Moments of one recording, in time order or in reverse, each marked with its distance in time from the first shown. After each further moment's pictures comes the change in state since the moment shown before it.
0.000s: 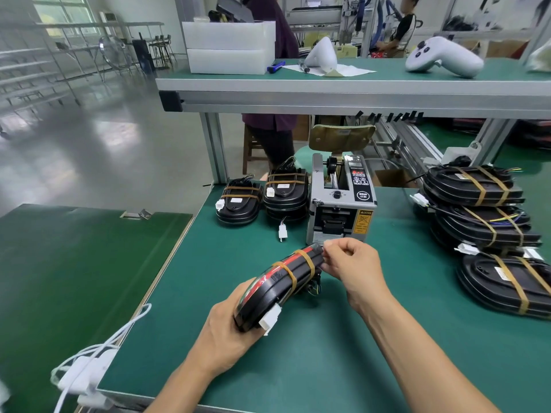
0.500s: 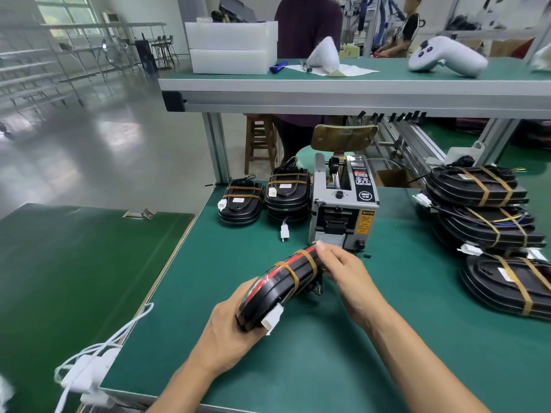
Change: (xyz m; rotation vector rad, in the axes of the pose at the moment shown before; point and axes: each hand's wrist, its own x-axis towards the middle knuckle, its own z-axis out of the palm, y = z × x) left_hand 0.001 0.000 0.000 0.001 0.001 0.003; right_hand -0.010 0.013 -0.004 -0.185 -0.338 -0.094
